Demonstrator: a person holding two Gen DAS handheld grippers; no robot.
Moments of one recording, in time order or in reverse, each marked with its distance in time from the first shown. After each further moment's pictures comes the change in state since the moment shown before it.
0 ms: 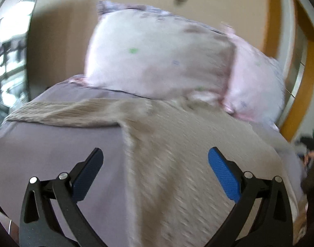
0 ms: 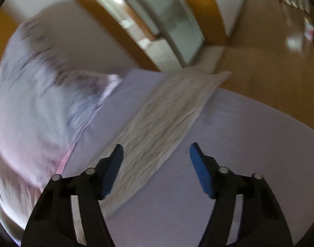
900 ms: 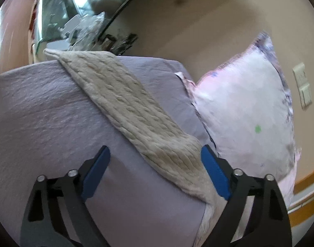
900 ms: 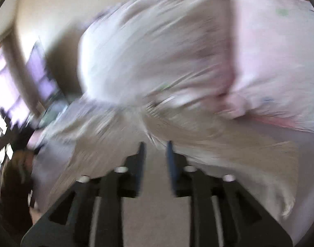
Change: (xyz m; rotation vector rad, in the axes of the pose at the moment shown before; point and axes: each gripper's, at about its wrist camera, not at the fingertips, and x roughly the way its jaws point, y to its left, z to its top) left arm 0.050 0.246 0.034 -0.821 0.023 0.100; right arm -0.053 0.344 -0.324 -1.161 0.240 0.610
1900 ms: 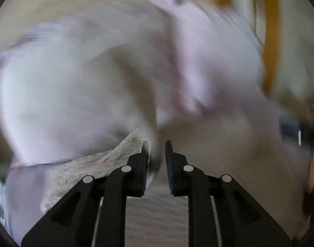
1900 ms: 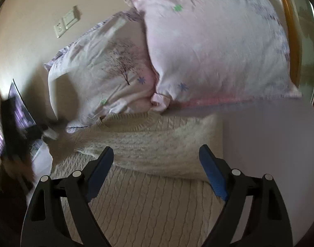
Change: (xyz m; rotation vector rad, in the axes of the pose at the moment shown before) left arm 0.046 -0.334 -0.298 1.383 0.210 -0.234; right arm -0.097 -0.120 -0.067 0.280 -0.175 -0.162
